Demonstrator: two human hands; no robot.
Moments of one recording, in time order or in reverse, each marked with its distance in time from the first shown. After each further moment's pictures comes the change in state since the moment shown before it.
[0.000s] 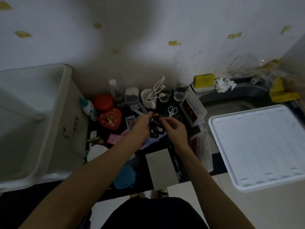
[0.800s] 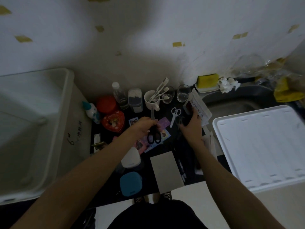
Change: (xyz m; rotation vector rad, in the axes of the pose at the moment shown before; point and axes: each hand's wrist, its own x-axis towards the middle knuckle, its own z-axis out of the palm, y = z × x) left_hand 0.004 0.030 -0.021 0.653 -0.131 -0.038; right_hand 0.057 0.022 -0.036 -0.491 0.181 -0.019
